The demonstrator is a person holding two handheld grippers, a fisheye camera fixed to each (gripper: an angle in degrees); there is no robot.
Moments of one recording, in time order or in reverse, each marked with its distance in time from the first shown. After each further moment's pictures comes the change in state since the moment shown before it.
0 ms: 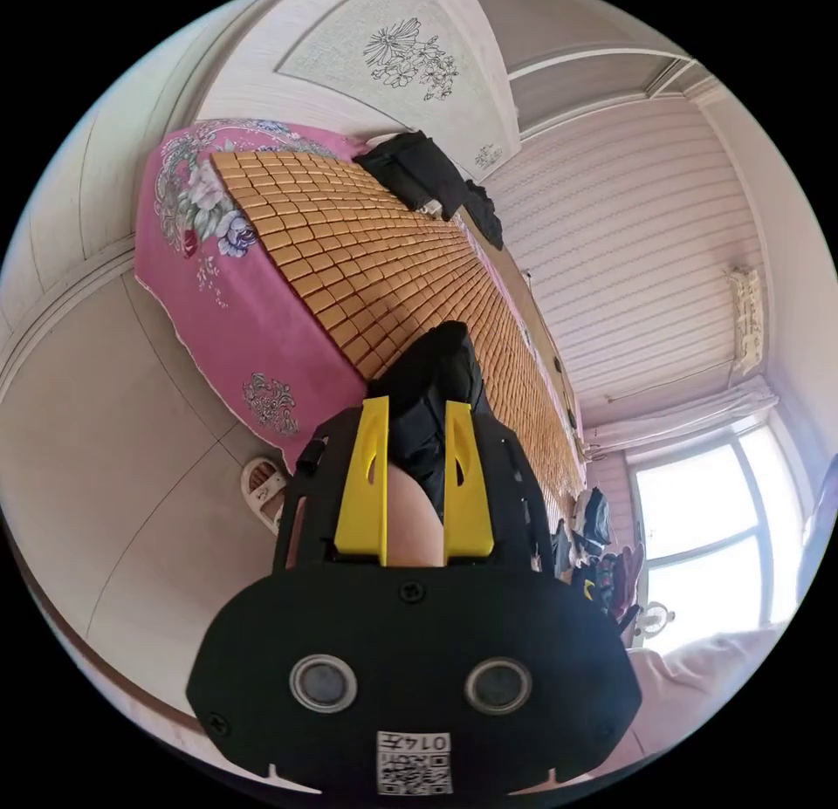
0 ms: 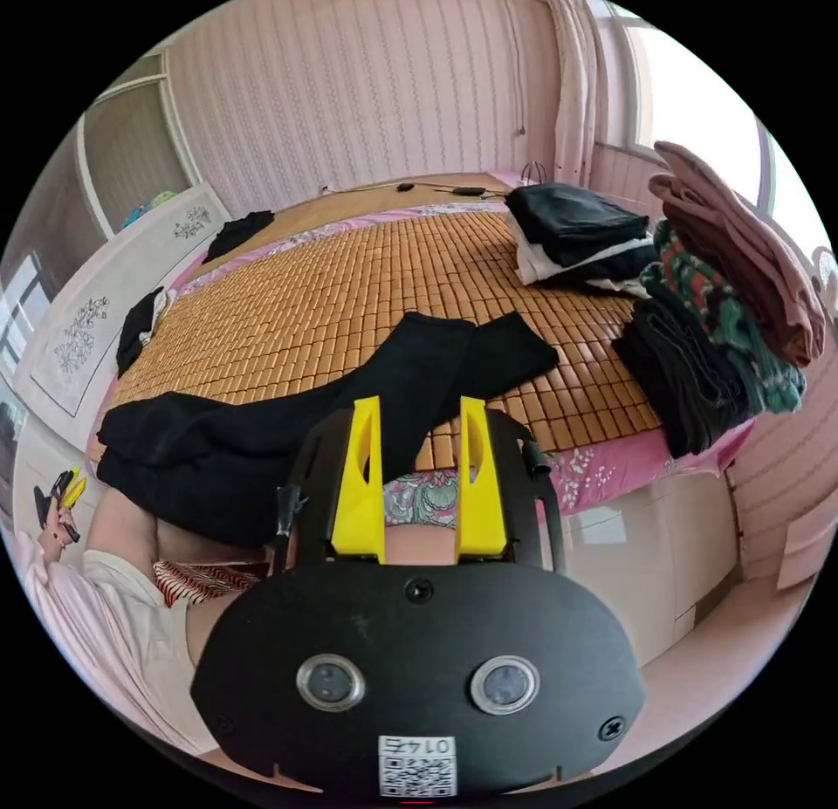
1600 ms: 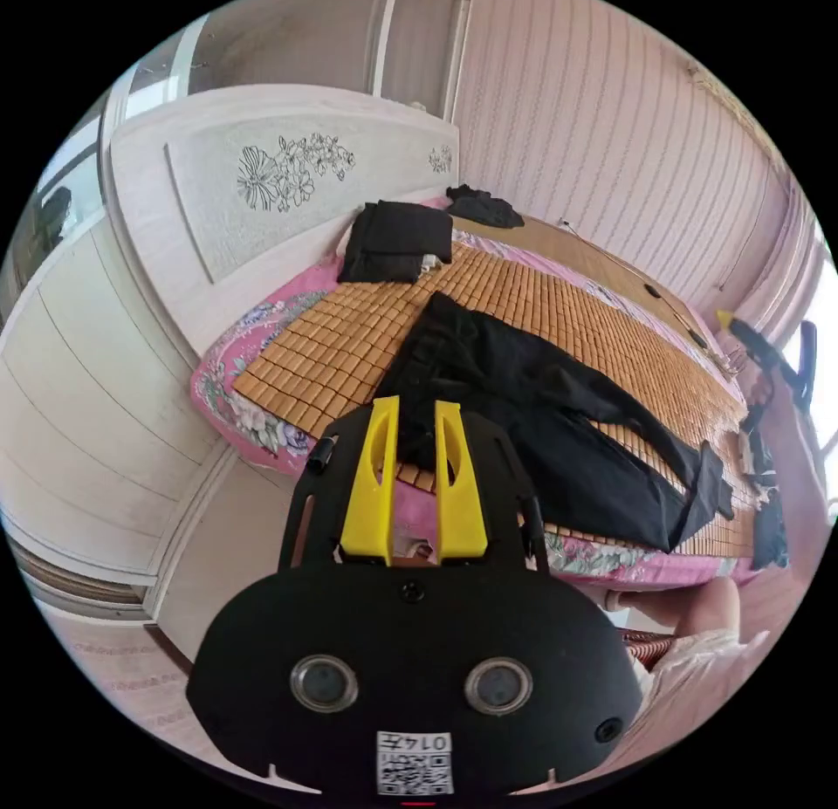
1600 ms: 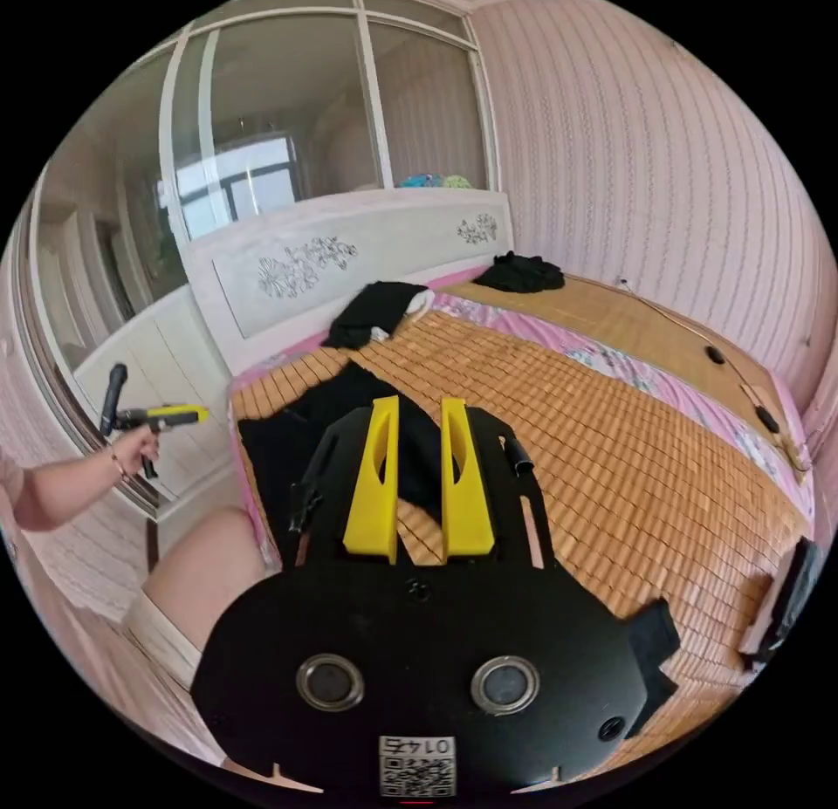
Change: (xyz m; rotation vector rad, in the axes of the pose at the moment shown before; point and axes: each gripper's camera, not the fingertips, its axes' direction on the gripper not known) left arm 0.186 -0.026 -0.012 0.036 -0.442 0.452; right arm -0.250 -0.136 0.080 0.158 -0.430 -0.600
